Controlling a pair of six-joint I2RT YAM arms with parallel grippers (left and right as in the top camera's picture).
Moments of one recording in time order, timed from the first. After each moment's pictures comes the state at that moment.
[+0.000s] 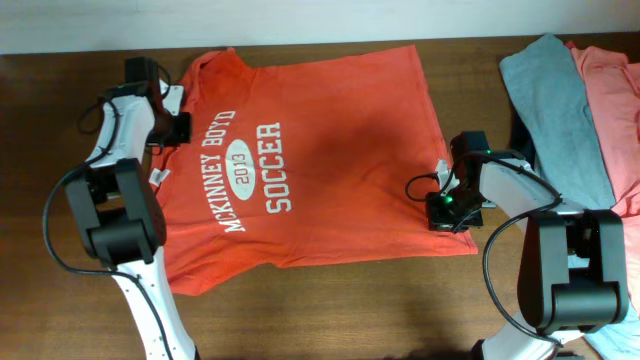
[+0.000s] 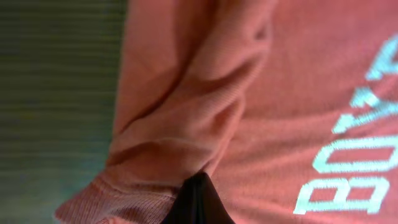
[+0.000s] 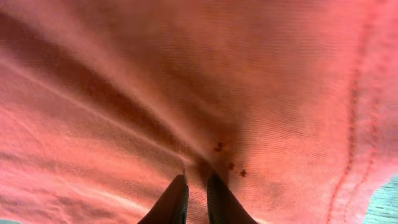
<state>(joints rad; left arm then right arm) 0.16 2.39 1.95 -0.86 0.03 0.17 0.00 1.83 1.06 -0.86 -0.19 0.03</state>
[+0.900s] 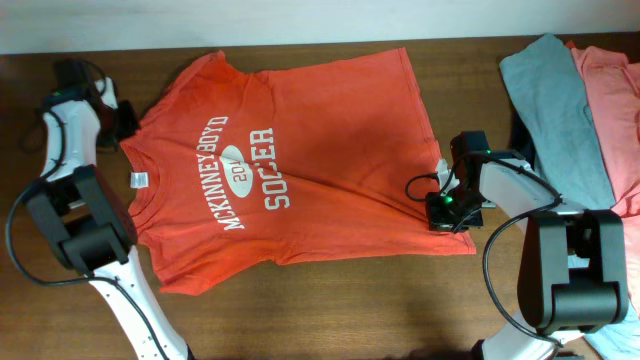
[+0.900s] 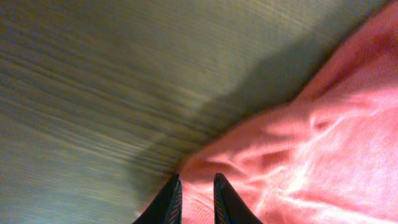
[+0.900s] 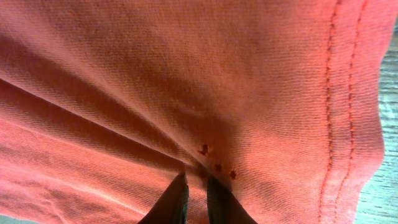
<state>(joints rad) 0.35 2.43 2.09 -0.84 0.10 -0.03 0.00 1.83 1.06 -0.86 -0.19 0.03</state>
